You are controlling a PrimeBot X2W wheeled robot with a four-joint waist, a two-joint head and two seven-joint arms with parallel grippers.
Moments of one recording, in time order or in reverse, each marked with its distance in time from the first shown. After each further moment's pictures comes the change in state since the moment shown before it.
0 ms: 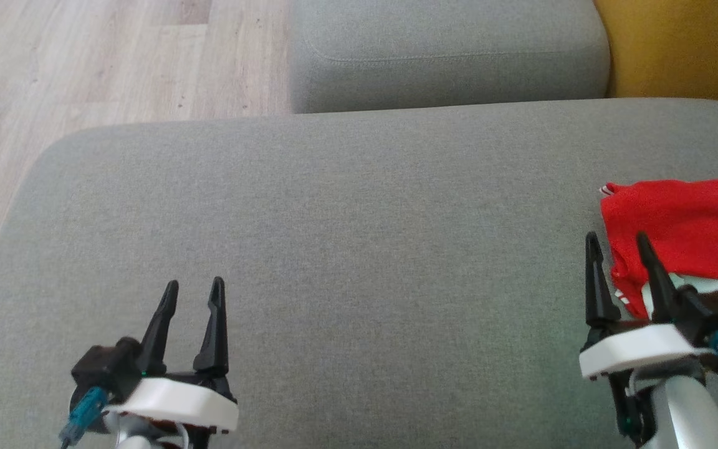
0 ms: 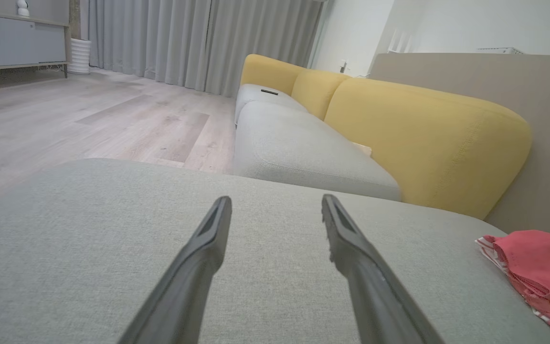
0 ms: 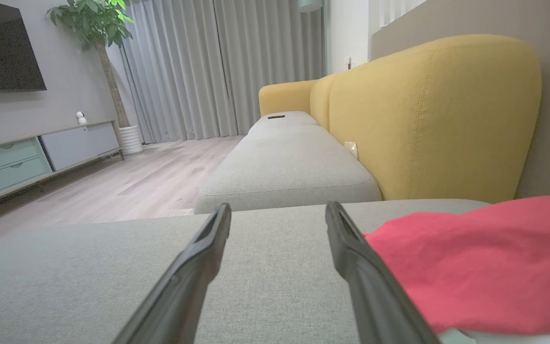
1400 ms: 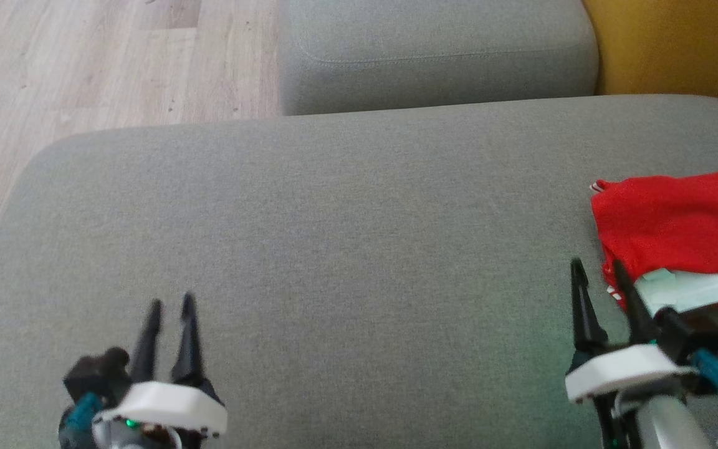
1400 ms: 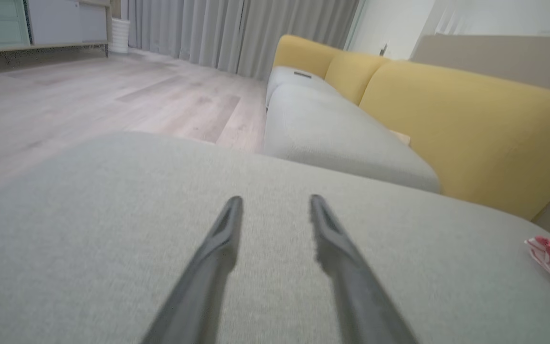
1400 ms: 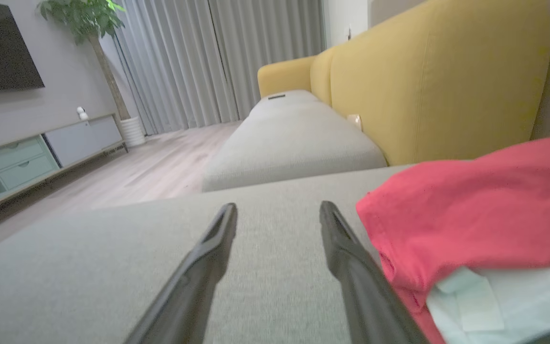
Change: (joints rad) left arm 0.005 0.000 0.028 0.048 -0.022 0.100 0.002; right arm 0.026 0.004 0.045 0.066 0.064 0.000 -0.034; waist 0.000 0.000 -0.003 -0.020
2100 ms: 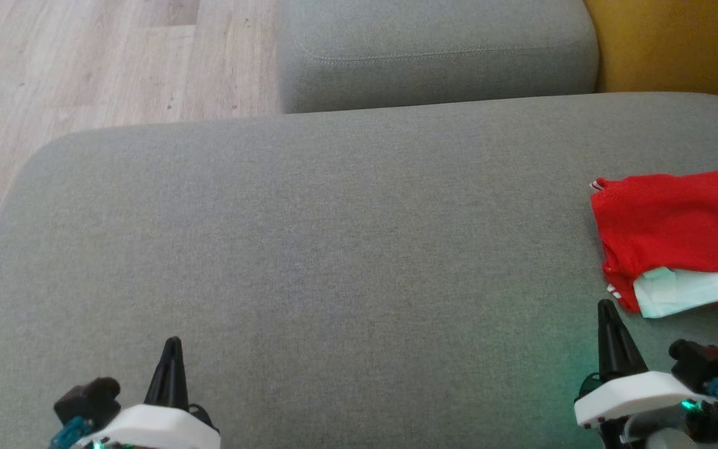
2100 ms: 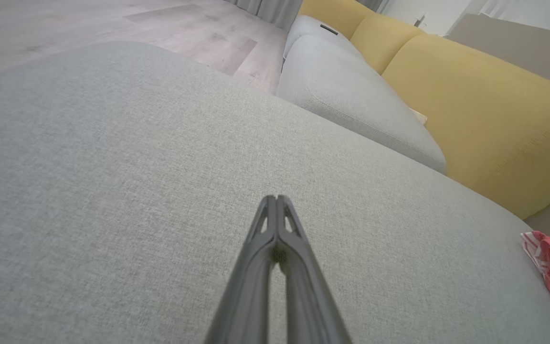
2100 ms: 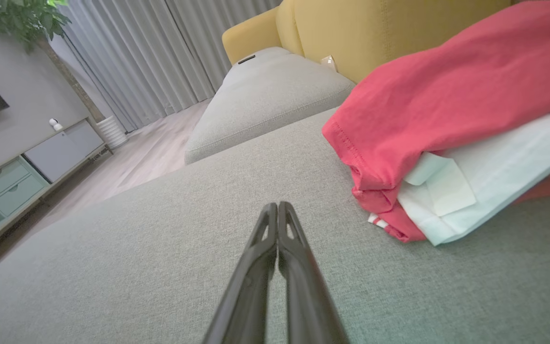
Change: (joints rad) left arm 0.049 -0.004 0.012 0.088 -0.166 -0.022 0.048; right arm 0.068 0.003 -0.013 0.063 0.182 0.000 0.050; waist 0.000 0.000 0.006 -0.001
